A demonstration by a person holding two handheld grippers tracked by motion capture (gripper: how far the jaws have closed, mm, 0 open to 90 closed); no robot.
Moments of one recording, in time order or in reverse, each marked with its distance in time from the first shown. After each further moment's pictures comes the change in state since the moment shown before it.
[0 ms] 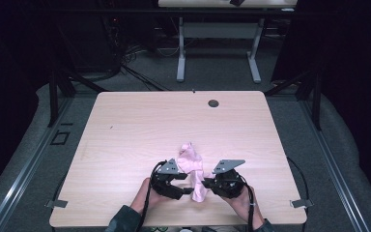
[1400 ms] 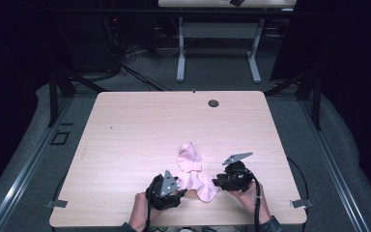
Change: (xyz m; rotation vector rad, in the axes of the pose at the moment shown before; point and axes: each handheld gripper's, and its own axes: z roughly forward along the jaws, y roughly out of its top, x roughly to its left) left arm -0.044 -0.012 -0.024 0.015 0.391 0.034; right arm -0.042 -0.017 0.001 0.111 -0.046 0.174
